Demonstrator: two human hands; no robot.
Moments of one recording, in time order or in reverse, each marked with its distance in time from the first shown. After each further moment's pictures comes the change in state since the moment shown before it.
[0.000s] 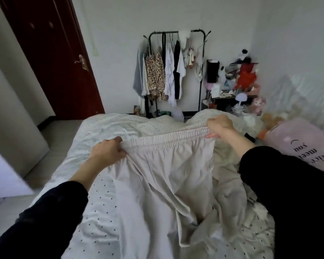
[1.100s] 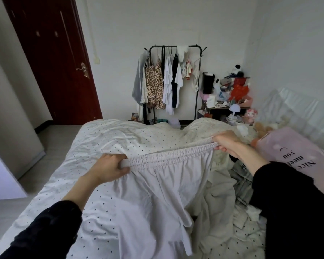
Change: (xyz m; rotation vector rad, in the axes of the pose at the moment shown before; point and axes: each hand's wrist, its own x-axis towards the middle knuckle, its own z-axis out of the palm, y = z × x) left_hand -0.062 -0.021 0.005 -0.132 0.060 0.335; right_hand -0.054 0.022 -0.032 0.082 -0.073 0.075
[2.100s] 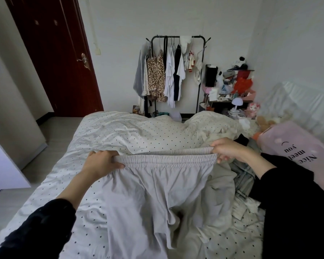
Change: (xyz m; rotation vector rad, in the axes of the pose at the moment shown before) left_hand -0.017 -0.018 0.008 0.109 -0.044 -0.242; right_hand -0.018 0.026 0.005 -0.428 -0.346 -0.074
